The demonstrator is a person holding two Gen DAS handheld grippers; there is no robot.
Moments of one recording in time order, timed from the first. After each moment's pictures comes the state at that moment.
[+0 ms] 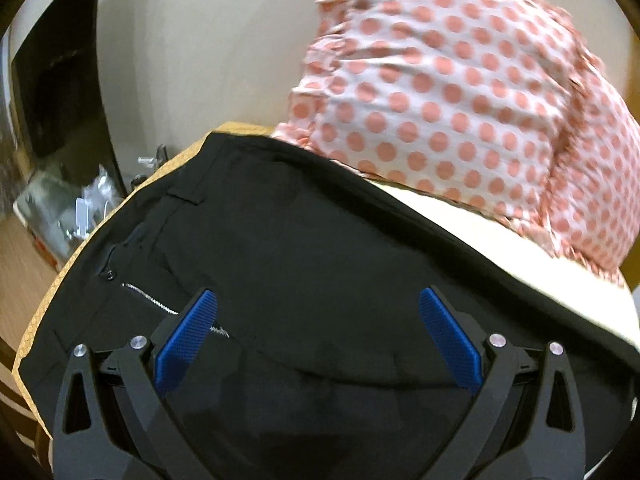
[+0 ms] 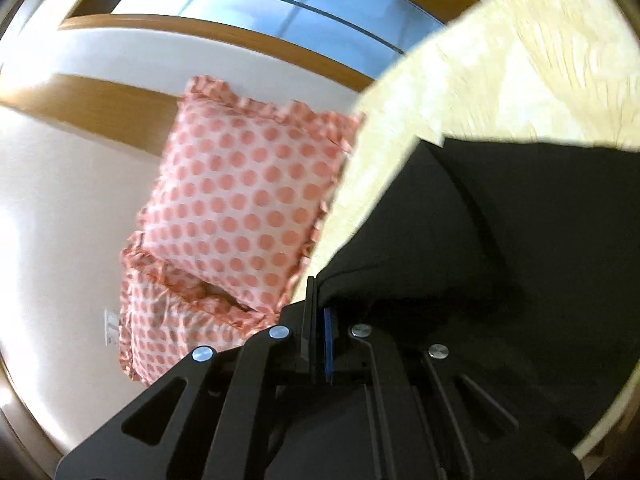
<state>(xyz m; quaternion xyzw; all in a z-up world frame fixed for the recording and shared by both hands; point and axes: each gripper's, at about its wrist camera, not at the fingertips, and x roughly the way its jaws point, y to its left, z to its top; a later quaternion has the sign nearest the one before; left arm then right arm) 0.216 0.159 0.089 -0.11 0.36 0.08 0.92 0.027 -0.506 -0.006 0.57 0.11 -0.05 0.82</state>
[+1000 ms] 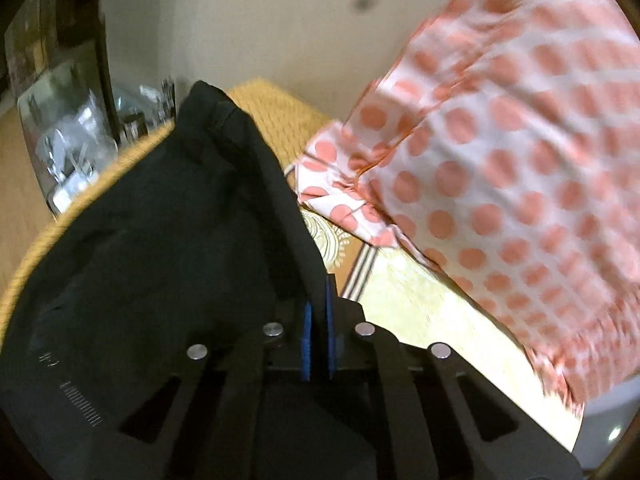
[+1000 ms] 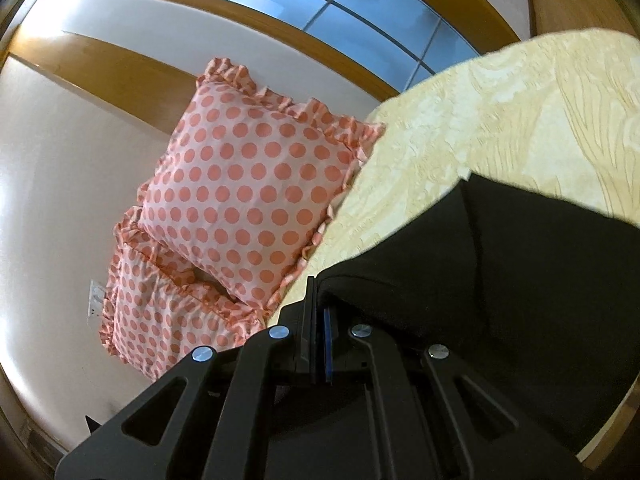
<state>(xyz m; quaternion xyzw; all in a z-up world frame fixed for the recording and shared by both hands) 0.353 0.243 0.098 -0.25 0.43 0.12 0.86 0.037 -0.515 0.011 0.51 0.13 -0.04 0.85</state>
